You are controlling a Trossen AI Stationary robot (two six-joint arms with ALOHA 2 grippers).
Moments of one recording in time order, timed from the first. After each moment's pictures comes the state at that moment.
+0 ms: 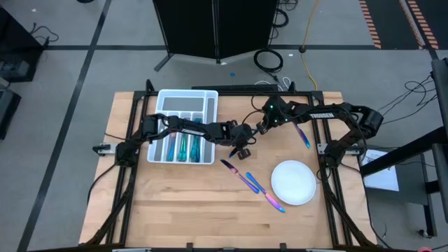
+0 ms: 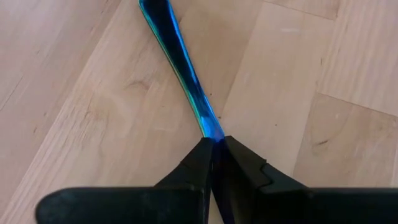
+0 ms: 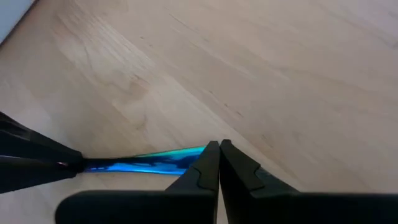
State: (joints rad) left arm 0.14 2.26 1.58 -0.29 -0.15 -0.15; right arm -0.62 1.56 0.69 -0.12 -0.12 0.35
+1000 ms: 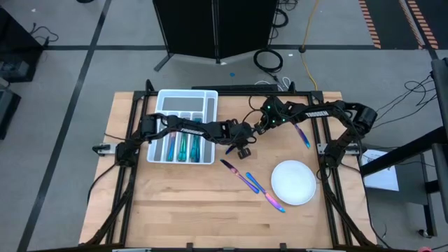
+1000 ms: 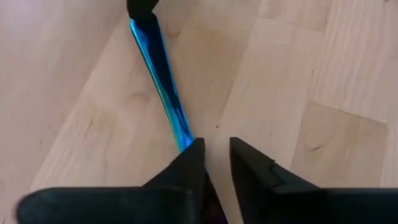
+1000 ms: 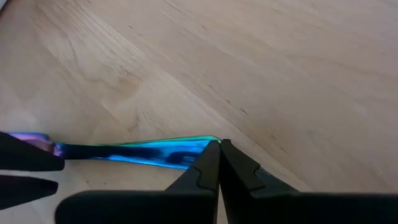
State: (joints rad) left arm 0.14 2.23 1.57 -0.26 -0.14 -0.12; right arm -0.62 1.66 0.70 -0.13 -0.14 0.37
